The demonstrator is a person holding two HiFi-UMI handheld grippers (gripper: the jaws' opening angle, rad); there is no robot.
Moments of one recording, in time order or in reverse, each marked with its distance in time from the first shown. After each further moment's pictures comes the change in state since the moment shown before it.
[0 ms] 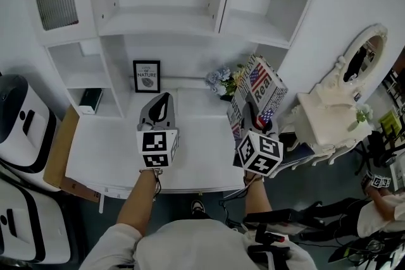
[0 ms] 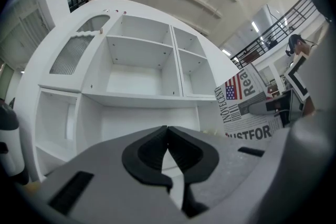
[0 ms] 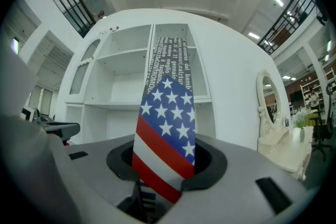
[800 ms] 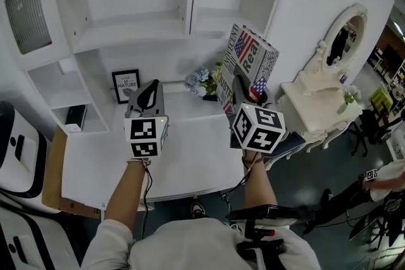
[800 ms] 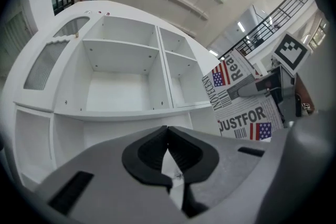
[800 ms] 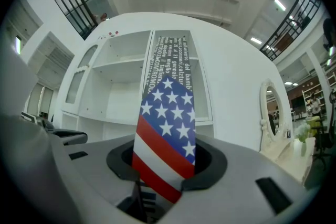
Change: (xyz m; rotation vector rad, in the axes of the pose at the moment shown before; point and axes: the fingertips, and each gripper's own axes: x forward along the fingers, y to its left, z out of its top) left arm 0.047 -0.026 0.044 0.094 -0.035 -0.102; right arm 0.020 -0.013 0.076 -0.037 -0.043 0.005
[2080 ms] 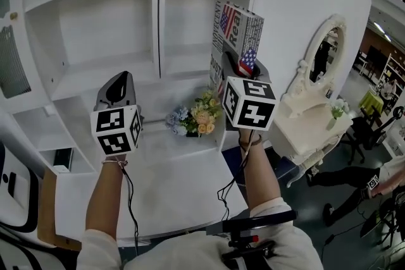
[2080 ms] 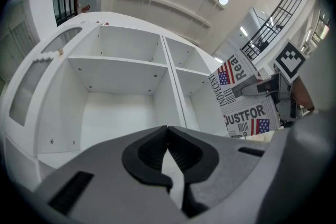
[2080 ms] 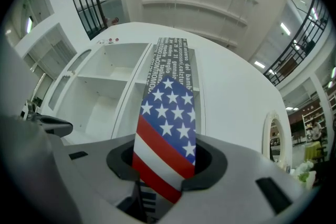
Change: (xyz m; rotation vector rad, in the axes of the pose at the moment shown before) left arm 0.077 0.027 0.123 0.010 -0.117 0.072; right arm 0.068 -0.052 0.141 -0.139 -0.171 -0.041
